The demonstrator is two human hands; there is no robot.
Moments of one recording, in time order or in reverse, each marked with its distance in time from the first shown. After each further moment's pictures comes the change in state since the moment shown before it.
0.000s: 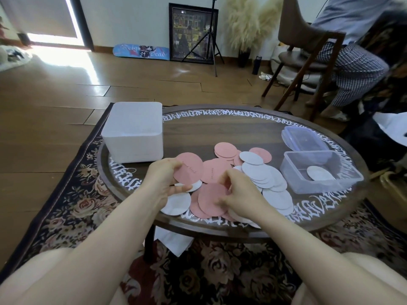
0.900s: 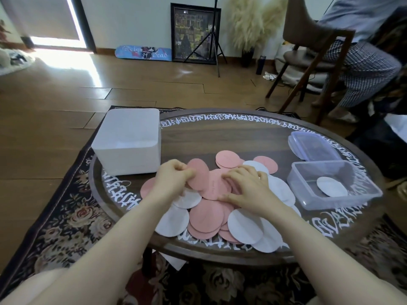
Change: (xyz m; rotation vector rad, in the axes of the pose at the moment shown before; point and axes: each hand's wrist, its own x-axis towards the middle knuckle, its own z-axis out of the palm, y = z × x) left_hand 0.042 -0.001 0.018 0.481 0.006 0.252; right_hand 0.053 0.037 -0.016 -0.320 -0.034 -0.154
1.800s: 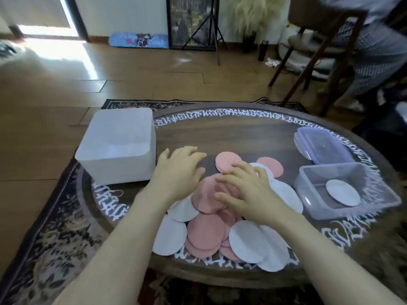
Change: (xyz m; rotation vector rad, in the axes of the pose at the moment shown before) left_hand 0.038 0.028 0.011 1.067 -0.137 0.503; right_hand 0.017 0.008 -0.002 0.008 -0.003 -0.112
